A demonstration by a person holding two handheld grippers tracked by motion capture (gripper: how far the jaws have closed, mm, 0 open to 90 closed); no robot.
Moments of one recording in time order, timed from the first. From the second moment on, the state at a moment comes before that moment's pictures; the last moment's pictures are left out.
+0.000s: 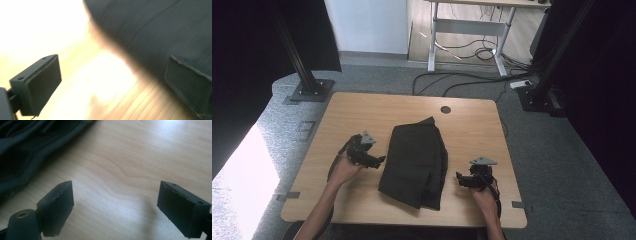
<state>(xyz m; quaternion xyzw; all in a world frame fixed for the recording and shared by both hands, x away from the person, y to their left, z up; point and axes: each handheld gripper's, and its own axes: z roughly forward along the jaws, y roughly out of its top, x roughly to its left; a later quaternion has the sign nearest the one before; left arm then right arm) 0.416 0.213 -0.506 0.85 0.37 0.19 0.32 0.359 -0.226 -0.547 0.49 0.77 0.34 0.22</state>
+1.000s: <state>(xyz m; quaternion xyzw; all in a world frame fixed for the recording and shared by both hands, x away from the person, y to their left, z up) 0.402 0.253 -0.548 0.82 0.46 0.17 0.31 0.357 -0.228 -0.556 0.50 0.77 0.34 0.21</state>
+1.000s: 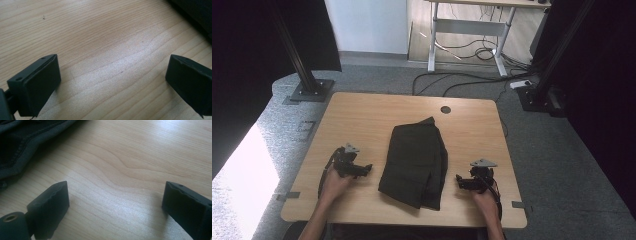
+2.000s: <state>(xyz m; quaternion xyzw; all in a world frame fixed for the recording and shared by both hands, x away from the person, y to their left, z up) 0.512 0.137 -0.491 0.87 0.34 0.21 0.31 0.301 -0.152 -0.524 0.43 0.81 0.36 0.17</state>
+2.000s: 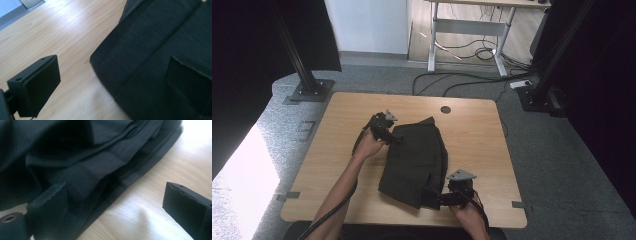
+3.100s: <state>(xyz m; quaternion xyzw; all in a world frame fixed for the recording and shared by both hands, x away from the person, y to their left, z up) 0.445 0.189 -0.498 0.85 0.37 0.25 0.27 0.390 -0.210 -0.543 0.48 0.80 0.29 0.22</state>
